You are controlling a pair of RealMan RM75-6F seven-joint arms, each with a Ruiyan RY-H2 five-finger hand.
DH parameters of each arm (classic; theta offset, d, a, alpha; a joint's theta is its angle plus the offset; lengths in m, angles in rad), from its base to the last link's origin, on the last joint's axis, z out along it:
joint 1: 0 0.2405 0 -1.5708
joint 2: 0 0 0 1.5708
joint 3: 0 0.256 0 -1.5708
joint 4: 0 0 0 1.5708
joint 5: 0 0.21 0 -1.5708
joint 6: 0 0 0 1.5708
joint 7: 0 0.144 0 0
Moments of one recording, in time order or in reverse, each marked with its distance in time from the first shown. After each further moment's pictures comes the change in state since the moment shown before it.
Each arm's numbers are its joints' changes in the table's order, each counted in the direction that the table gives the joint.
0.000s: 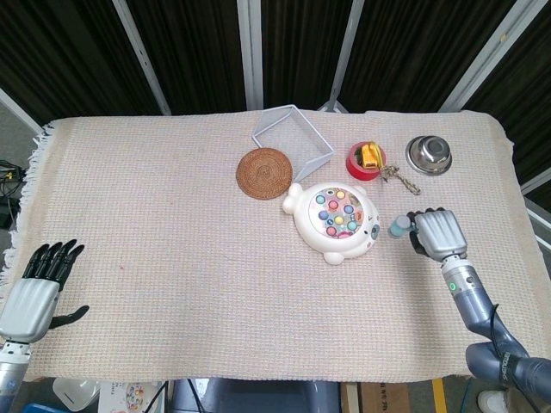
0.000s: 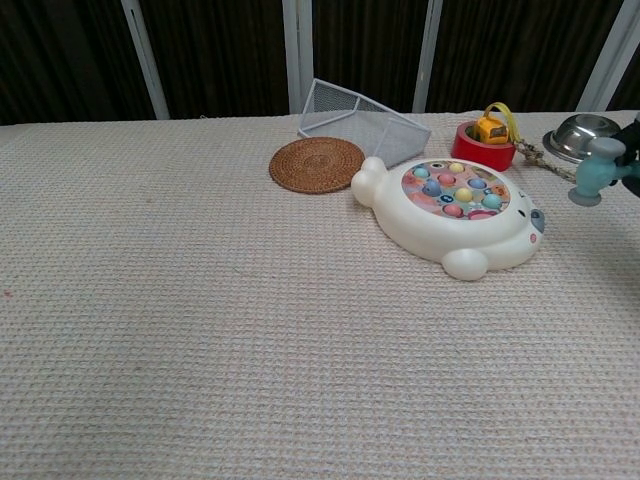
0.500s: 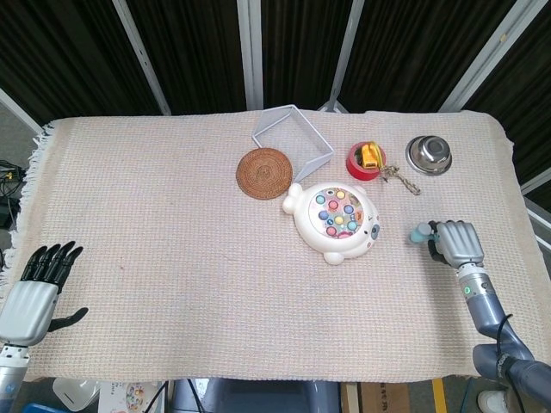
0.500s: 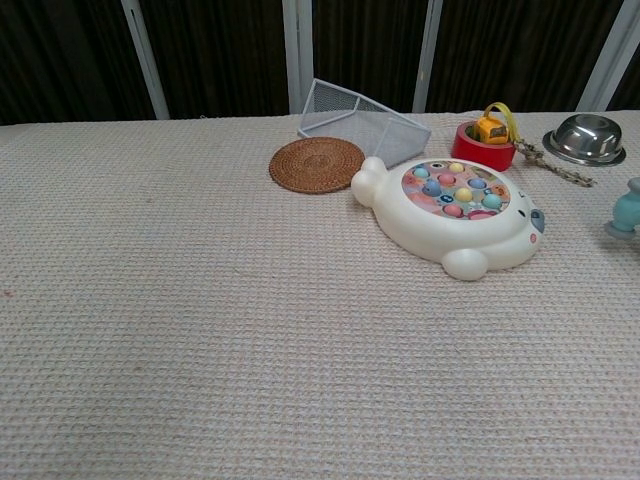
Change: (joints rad) left arm 0.013 0.007 0.006 -0.021 0.003 0.016 0.020; right arm -0.060 -0.160 -0.025 0.349 -0.056 -0.069 0.263
